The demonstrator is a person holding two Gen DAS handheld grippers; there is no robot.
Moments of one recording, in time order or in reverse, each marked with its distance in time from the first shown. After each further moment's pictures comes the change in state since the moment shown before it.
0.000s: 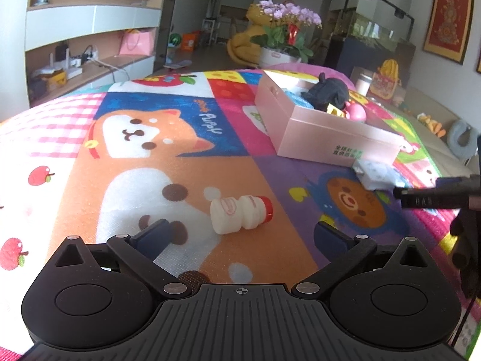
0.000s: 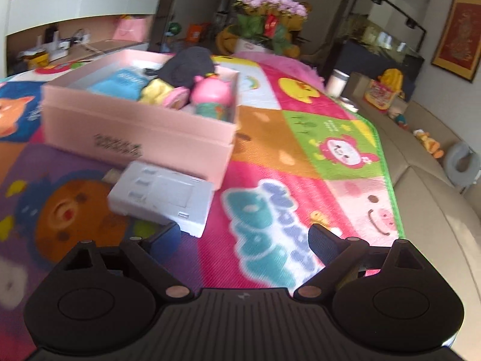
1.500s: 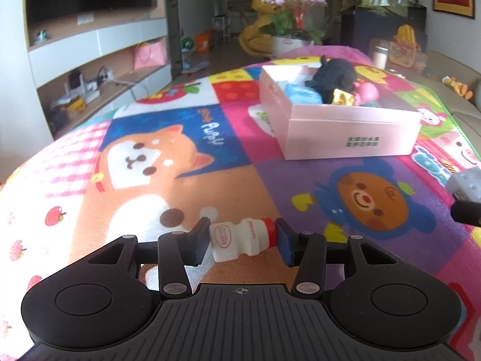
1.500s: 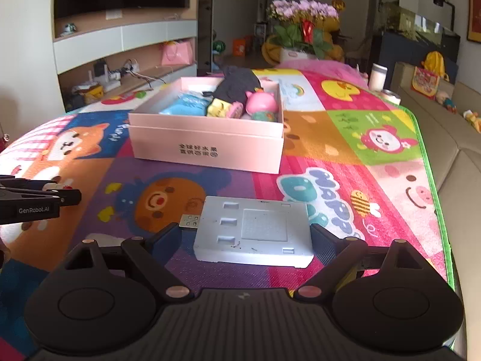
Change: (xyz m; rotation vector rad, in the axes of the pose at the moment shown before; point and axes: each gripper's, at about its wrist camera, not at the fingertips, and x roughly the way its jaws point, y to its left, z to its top) left arm 0.006 -0.043 0.016 0.143 0.028 0.163; right arm -0.083 -0.026 -0.032 0.067 -0.066 0.322
